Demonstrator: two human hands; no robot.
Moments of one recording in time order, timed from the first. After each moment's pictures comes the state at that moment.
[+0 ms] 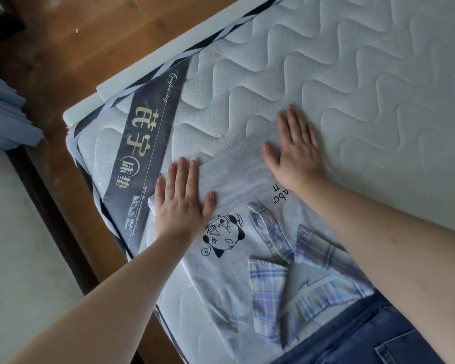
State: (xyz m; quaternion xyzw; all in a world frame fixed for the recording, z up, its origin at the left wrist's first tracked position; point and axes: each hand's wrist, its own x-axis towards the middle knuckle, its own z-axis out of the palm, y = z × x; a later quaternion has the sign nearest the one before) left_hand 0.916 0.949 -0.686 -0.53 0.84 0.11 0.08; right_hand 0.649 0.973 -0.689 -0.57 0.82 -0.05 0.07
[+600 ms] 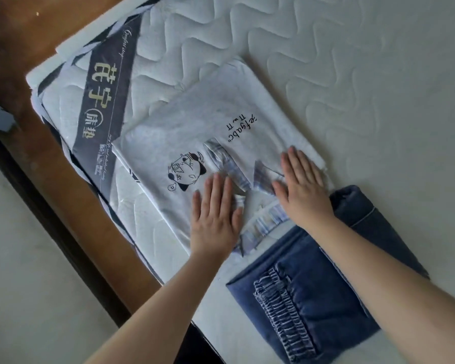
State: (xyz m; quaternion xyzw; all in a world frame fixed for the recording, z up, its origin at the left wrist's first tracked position) left_hand 0.888 1.155 -0.664 -0.43 0.89 0.15 0.01; right_hand 0.672 1.214 -0.652 -0.55 0.82 0.04 0.14
